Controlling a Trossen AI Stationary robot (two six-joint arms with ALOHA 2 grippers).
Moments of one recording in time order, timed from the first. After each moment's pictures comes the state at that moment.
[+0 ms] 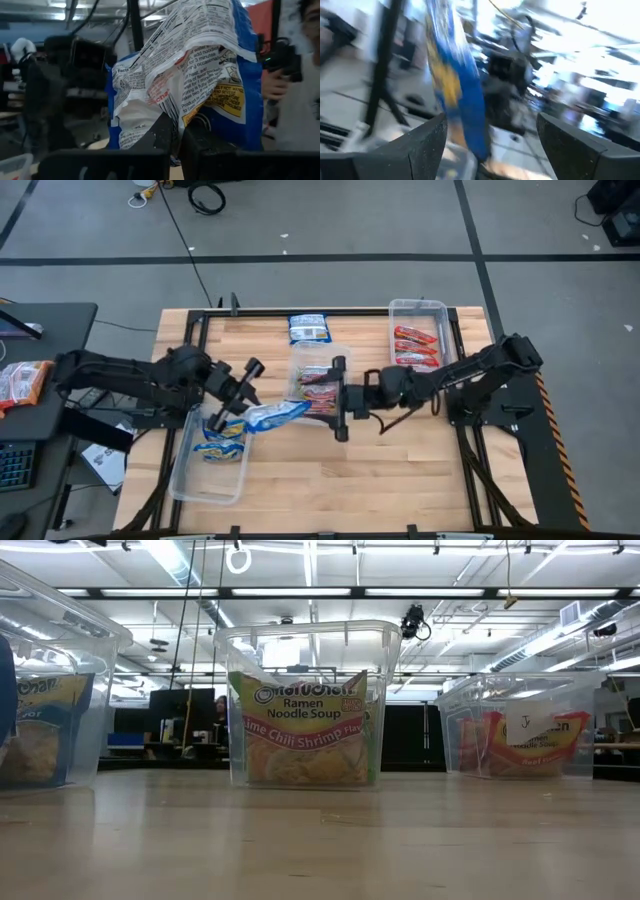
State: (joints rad) left arm -0.04 0.89 0.62 0.49 0.50 0.02; right arm 0.24 1.57 1.11 0.66 0.15 -0.37
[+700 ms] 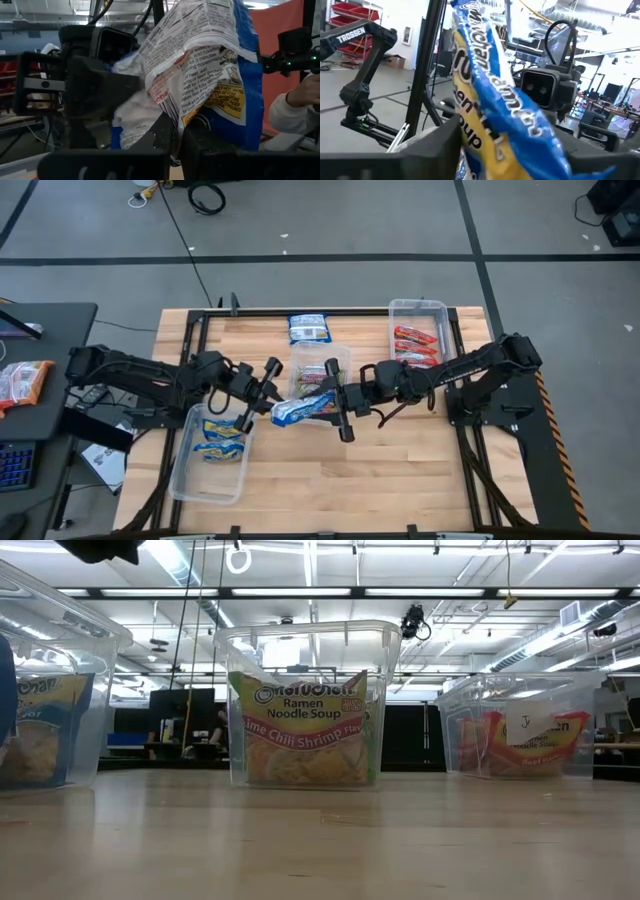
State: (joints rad) left arm -0.05 1.13 0.63 0.77 0.39 0.03; right arm 0.19 1.57 1.11 0.62 -0.06 -0.29
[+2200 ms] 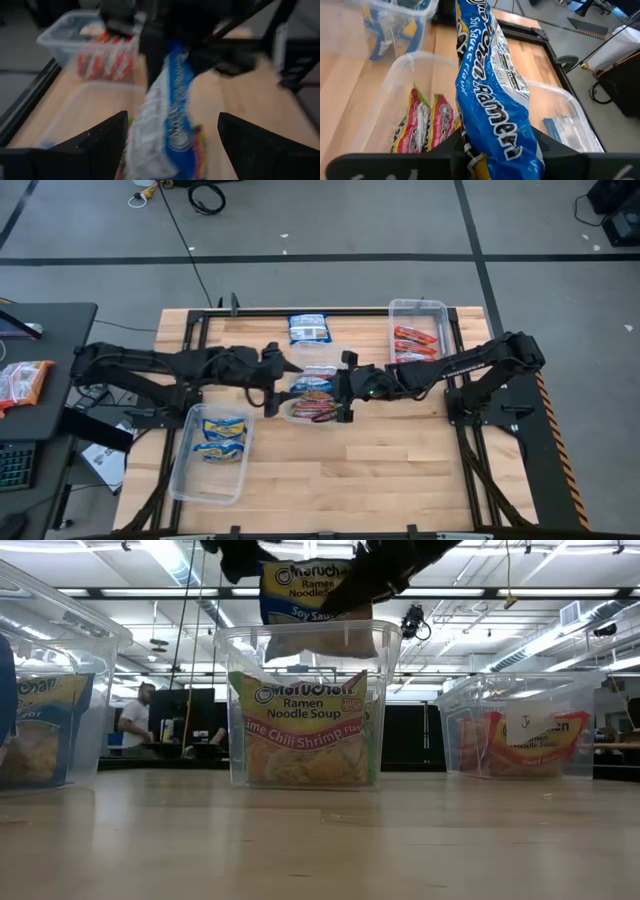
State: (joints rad) left arm -0.04 1.19 0.98 -0.20 -0.11 -0.04; right arm 0.13 1.53 1.11 -0.12 0.38 -0.13
